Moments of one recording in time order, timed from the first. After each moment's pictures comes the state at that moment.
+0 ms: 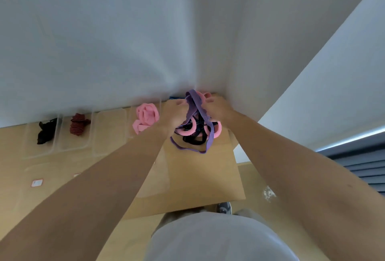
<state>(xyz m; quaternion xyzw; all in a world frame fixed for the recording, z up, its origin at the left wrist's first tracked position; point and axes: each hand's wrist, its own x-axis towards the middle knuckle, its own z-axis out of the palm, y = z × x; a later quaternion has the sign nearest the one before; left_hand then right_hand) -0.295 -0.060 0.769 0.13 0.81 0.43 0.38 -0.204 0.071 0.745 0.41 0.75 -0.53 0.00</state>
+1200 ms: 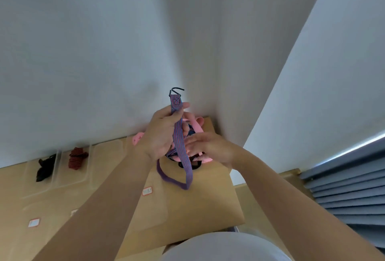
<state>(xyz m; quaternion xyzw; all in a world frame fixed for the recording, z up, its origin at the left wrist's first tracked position) -0.268 -0.058 0.859 0.17 0.61 0.64 0.43 -0.138 0.041 0.813 0.23 0.66 -0.71 0.08</state>
